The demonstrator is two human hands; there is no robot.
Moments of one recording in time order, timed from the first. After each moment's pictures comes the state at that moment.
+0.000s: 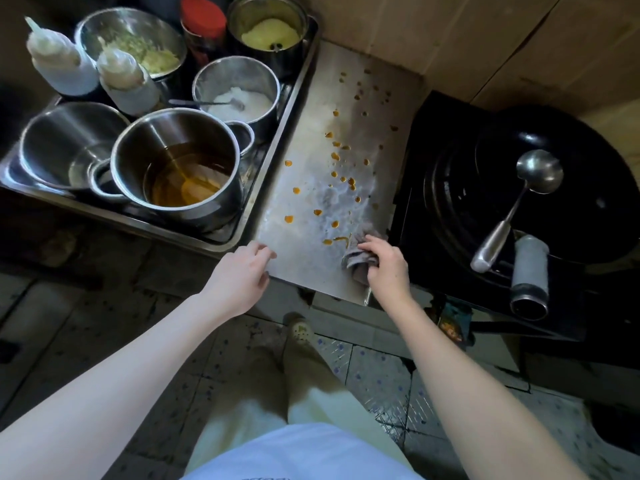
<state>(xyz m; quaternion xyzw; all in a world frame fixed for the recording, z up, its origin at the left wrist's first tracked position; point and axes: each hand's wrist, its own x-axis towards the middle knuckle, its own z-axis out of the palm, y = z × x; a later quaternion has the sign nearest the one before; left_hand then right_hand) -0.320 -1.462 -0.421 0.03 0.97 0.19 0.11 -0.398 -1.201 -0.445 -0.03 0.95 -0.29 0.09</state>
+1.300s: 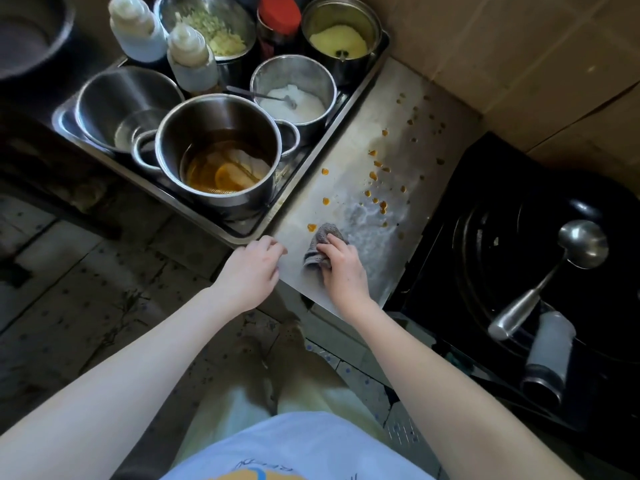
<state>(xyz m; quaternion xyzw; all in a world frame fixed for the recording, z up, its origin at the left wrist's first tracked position) -0.324 -1.454 -0.423 -0.07 0.98 0.19 0.09 -0.412 -1.288 -0.444 -0.23 0.94 -0.20 0.18</state>
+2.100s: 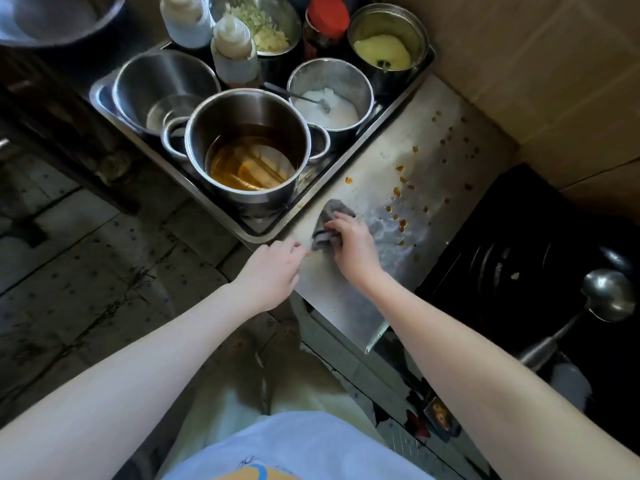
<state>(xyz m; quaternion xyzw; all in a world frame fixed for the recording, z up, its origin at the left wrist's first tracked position) -0.337 -1.439 -0.418 -0.07 0.98 0.17 0.10 -0.475 -1.317 -0.447 -0.36 0.89 -0.23 0.14</state>
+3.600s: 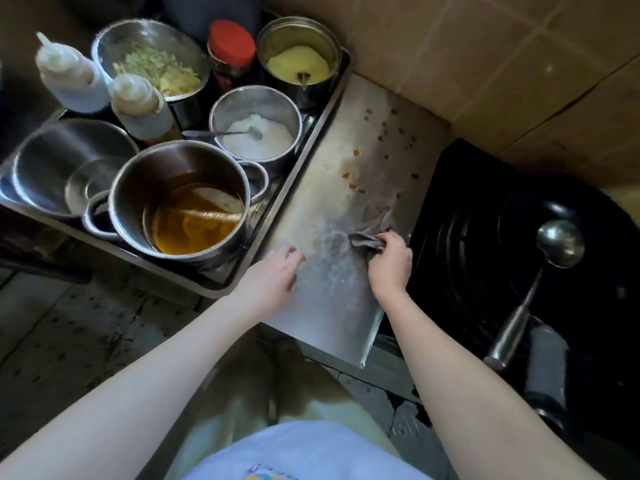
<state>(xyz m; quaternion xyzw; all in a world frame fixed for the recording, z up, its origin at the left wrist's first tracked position) -0.409 -1.444 -0.411 0.00 0.96 0.24 0.15 -0.514 -1.250 -0.445 0.08 0.97 -0.21 0.06</state>
